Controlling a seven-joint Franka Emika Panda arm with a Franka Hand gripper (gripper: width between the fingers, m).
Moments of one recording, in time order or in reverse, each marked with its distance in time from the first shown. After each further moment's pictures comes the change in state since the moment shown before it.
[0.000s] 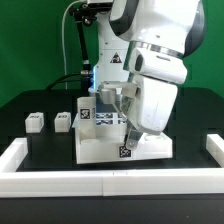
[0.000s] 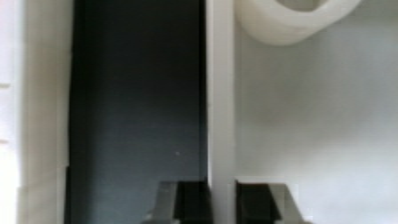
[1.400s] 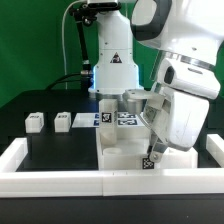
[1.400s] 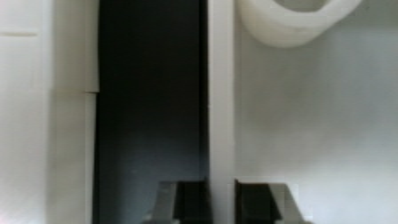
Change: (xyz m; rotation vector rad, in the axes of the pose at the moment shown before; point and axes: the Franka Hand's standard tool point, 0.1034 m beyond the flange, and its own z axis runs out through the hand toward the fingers) arm 0.041 0.026 0.004 0.031 -0.024 0.086
